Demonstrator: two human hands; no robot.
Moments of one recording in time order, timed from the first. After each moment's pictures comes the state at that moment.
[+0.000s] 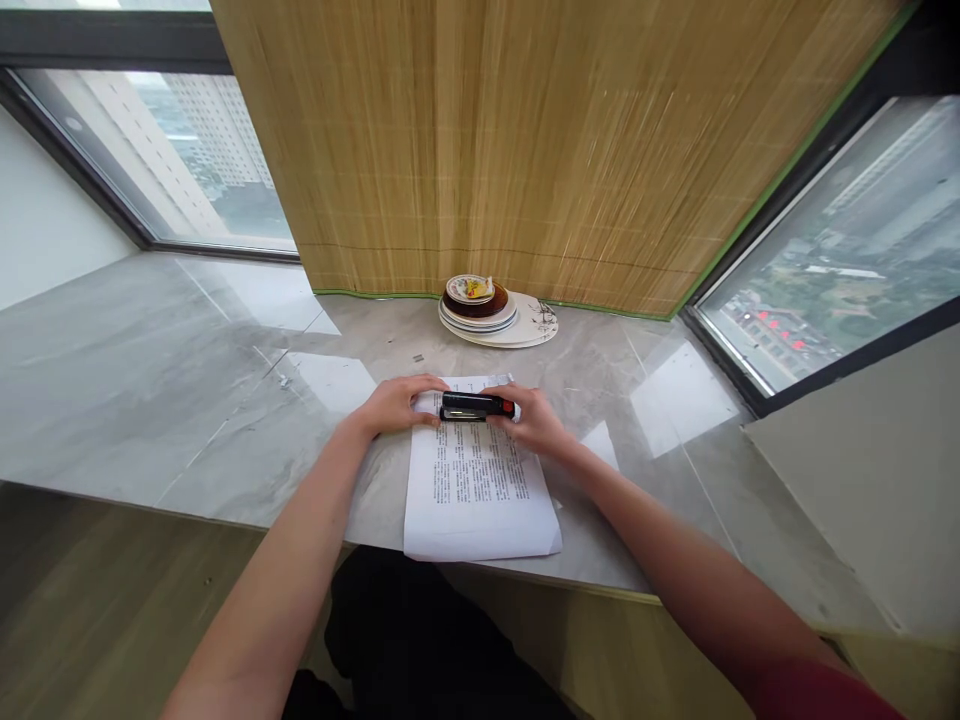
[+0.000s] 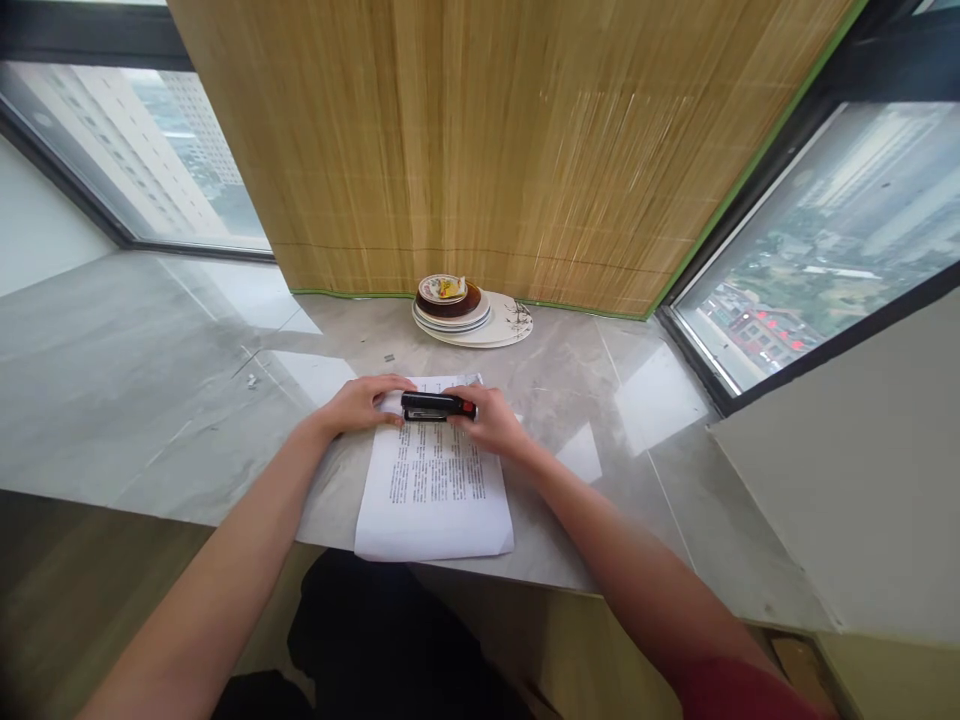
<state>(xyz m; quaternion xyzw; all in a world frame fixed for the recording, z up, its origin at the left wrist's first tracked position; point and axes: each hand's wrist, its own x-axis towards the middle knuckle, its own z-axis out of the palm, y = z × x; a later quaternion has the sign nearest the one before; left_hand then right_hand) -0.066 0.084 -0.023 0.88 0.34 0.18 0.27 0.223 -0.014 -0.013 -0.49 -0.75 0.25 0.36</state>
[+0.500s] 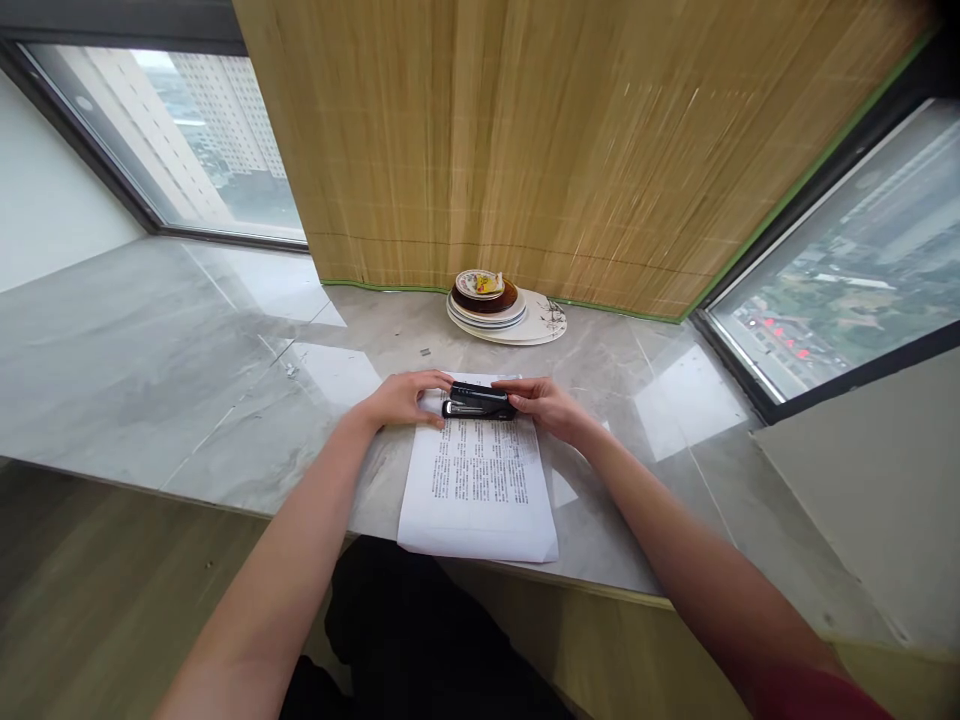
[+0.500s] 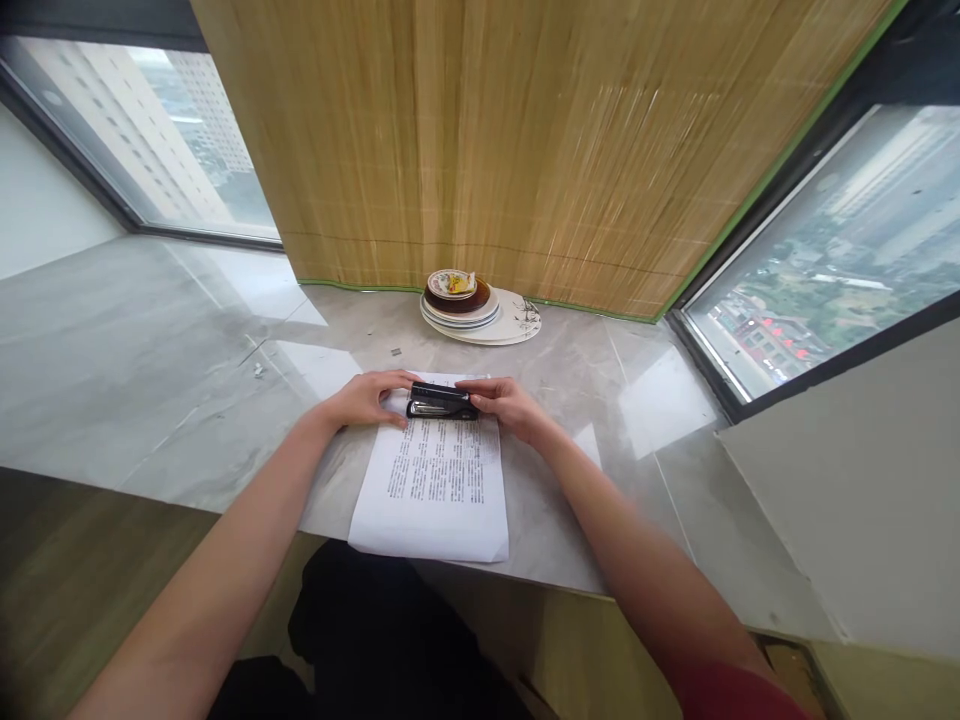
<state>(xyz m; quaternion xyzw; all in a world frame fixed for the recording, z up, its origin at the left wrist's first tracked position) -0.069 0.083 -0.020 0.89 0.31 0.16 0.29 0.253 0.013 -0.031 -0.42 -0.54 0.62 0.39</state>
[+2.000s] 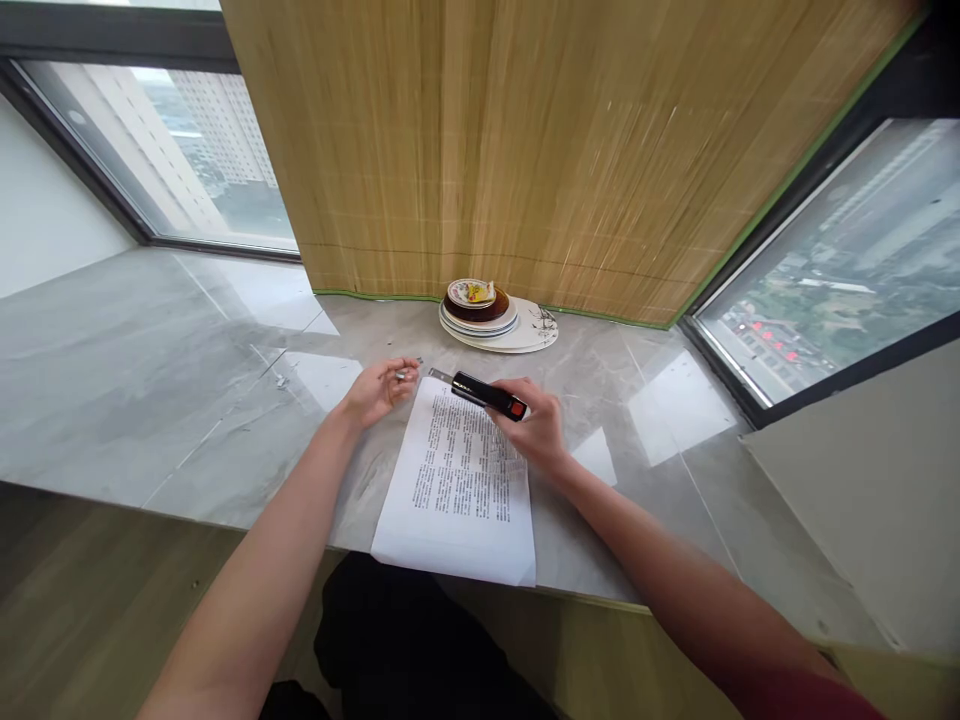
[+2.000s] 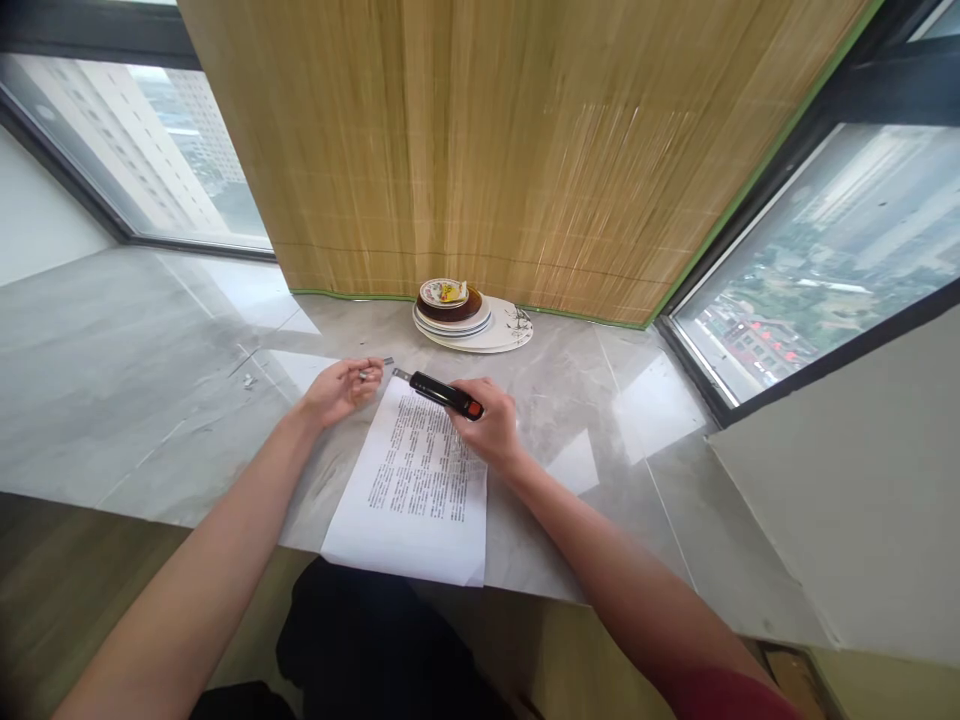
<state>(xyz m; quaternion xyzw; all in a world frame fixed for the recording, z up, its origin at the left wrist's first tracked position) -0.066 0.087 0.000 0.35 0.30 0.40 0.79 0.213 -0.017 -0.018 -0.46 -0.71 0.08 0.53</state>
